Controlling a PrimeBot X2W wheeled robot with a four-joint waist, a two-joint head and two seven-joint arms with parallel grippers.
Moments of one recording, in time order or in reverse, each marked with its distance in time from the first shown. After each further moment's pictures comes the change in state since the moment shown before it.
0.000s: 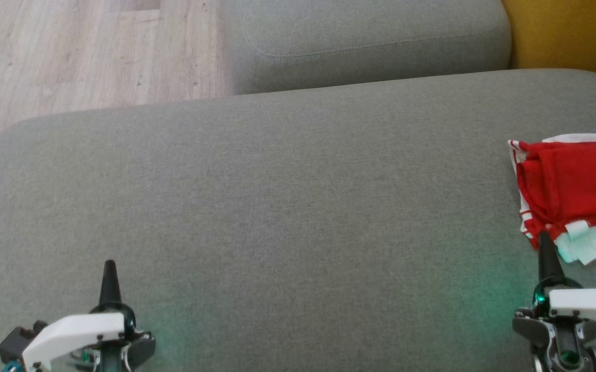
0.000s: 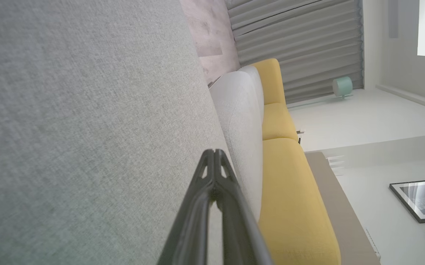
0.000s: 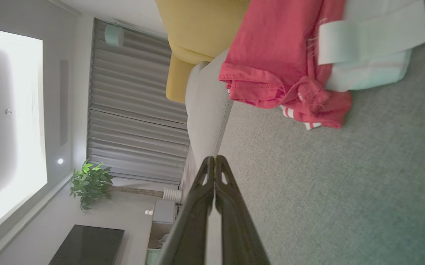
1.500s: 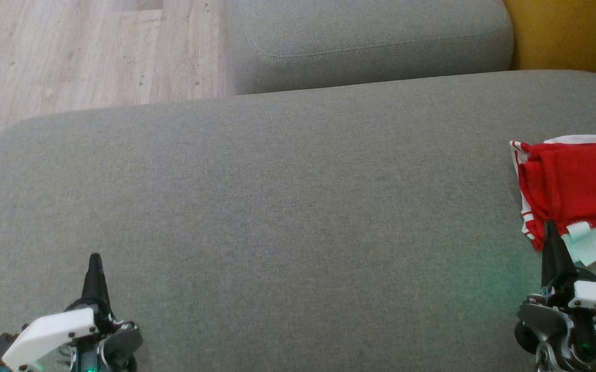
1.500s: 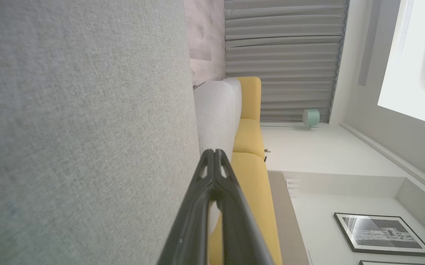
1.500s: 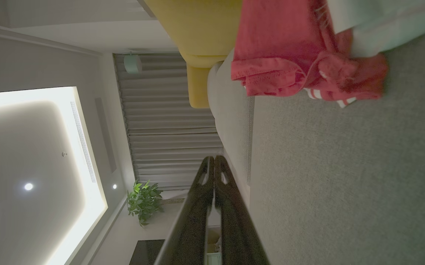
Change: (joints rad) left arm -0.016 0.000 0.067 -0.016 -0.230 -0.035 0.071; right arm -0.019 0.000 -0.024 -0.028 0.287 0.000 0.069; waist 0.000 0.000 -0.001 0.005
